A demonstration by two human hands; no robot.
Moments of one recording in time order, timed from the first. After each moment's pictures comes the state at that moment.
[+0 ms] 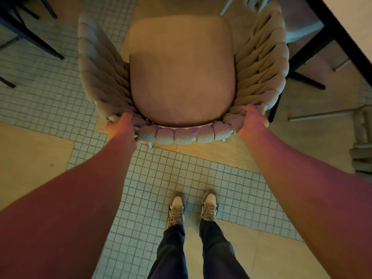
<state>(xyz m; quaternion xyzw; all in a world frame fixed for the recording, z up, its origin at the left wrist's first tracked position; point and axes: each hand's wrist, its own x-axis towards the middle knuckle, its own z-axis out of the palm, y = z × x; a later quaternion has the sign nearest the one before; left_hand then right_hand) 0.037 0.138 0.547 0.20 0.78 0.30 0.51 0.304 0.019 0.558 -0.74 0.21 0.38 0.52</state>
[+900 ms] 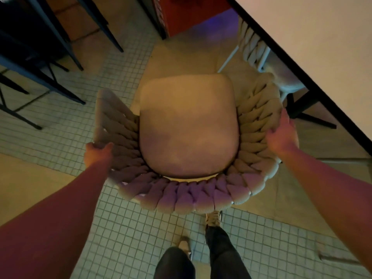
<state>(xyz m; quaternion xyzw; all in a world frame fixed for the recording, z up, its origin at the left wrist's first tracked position) 0.018 0.267 0.573 0.46 0.82 0.15 0.30 0.444 0.081 0.577 -0.92 -0.26 0.22 0.20</state>
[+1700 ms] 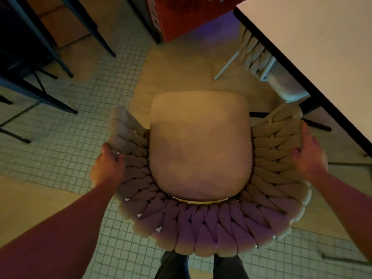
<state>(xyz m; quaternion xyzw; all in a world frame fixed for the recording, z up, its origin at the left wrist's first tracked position) 0.019 0.319 0.567 0.68 0.71 0.00 0.17 0.458 0.078 0.577 -0.94 -0.28 0.17 0.10</state>
